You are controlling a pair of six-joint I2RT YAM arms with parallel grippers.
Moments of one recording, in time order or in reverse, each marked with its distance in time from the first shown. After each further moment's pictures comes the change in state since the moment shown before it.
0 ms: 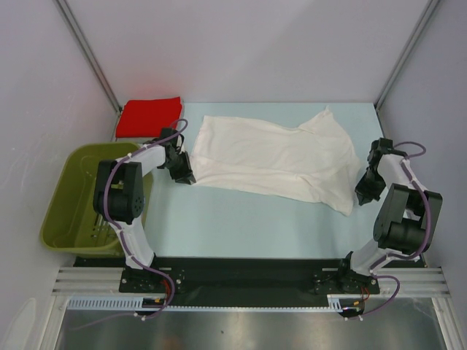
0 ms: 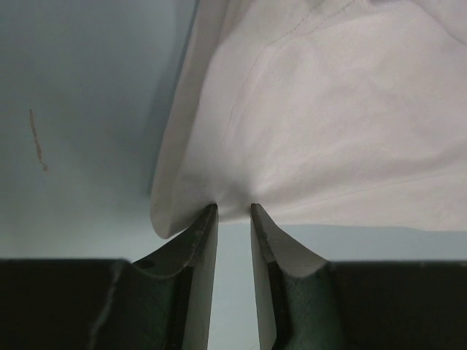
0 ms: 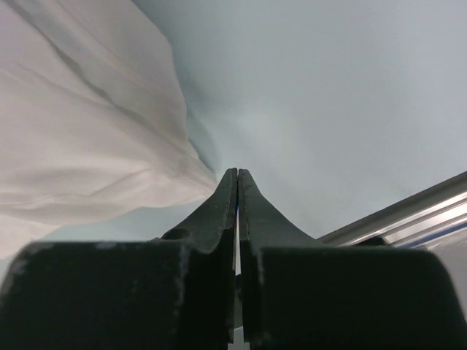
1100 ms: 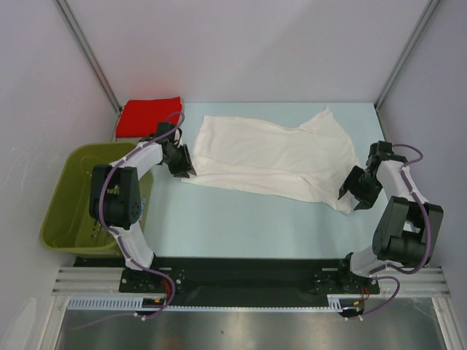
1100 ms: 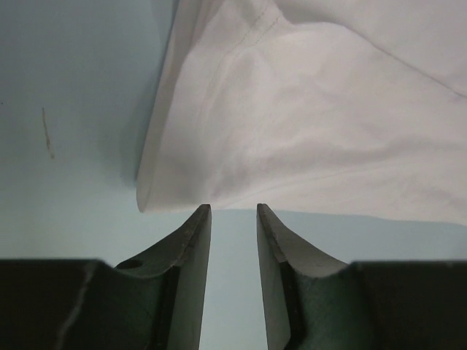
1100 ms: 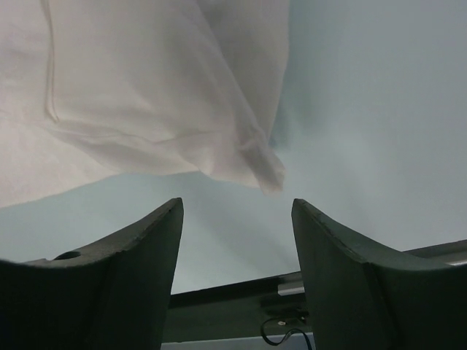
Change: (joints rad) left arm 0.000 -0.074 0.031 -0.022 0.002 -0.018; right arm 0.021 -0.108 -0.050 -0.017 -0.251 -0.021
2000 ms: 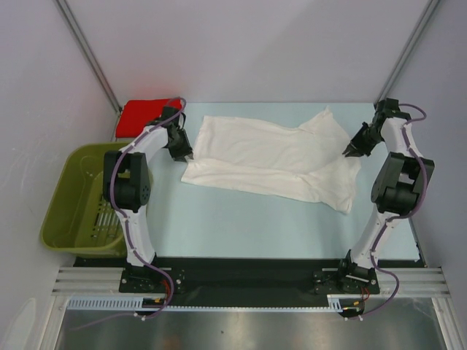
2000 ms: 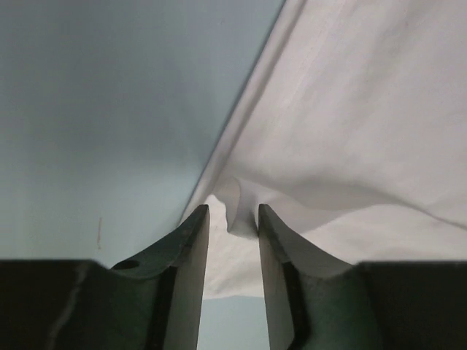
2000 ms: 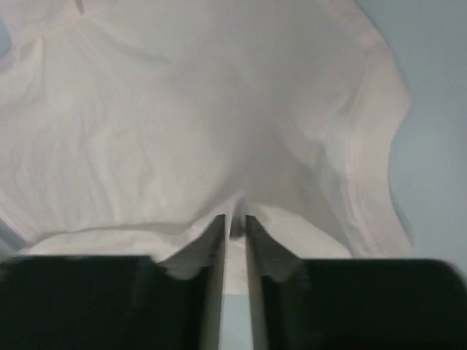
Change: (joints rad) left arm 0.006 0.234 0.326 -0.073 -0.156 -0.053; right arm -0.018 0.500 0.667 -0.002 -0.188 0.077
